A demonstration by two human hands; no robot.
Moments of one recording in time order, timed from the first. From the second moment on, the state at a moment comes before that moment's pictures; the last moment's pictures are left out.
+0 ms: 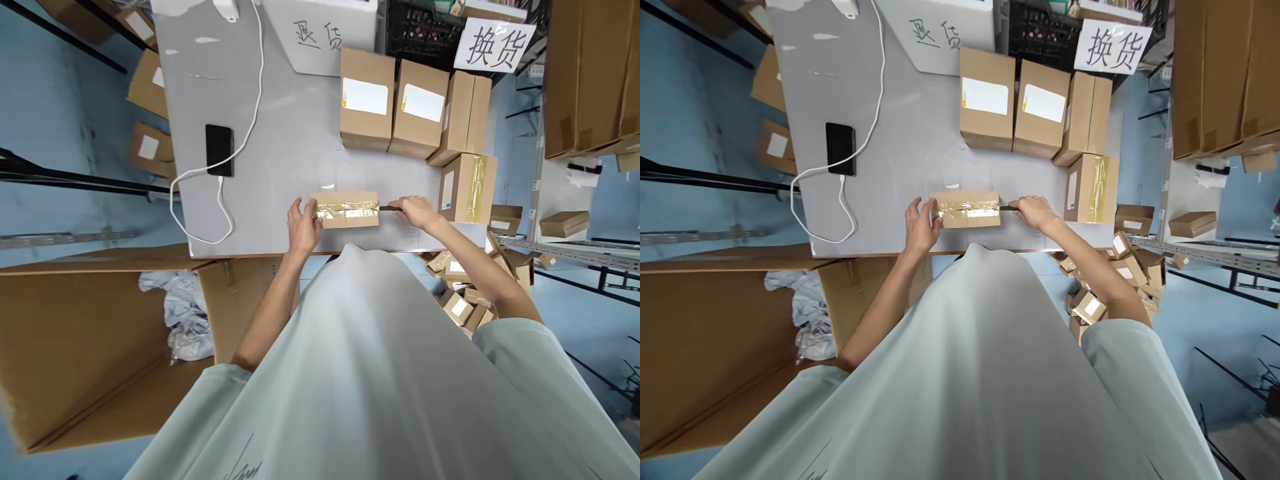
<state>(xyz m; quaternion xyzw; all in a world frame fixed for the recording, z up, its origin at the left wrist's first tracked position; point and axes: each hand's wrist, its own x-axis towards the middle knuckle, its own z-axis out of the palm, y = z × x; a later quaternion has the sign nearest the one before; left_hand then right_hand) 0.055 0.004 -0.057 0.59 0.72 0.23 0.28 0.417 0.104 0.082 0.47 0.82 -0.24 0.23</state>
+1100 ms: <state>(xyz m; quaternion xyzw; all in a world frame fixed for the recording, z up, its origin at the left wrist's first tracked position) 0.148 0.031 -0.030 0.77 0.59 0.04 0.25 0.424 -0.011 -0.089 0.54 0.42 -0.64 -0.36</state>
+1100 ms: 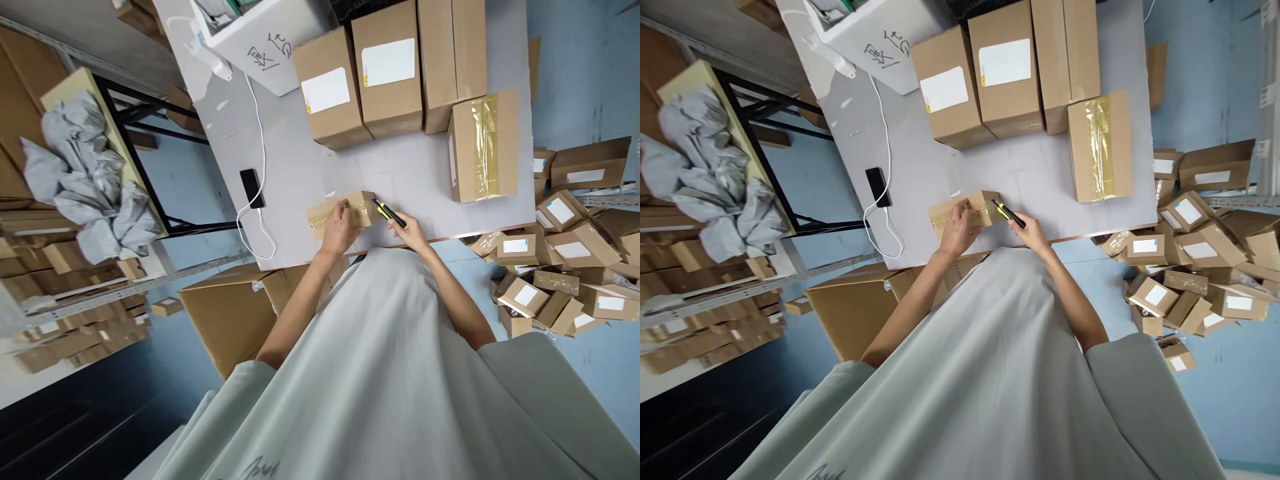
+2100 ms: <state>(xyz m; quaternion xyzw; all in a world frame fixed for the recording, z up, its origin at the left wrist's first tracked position) 0.150 0.043 -0.065 0.76 0.63 0.05 0.16 0.394 -0.011 -0.083 0.51 0.38 -0.68 -0.37</state>
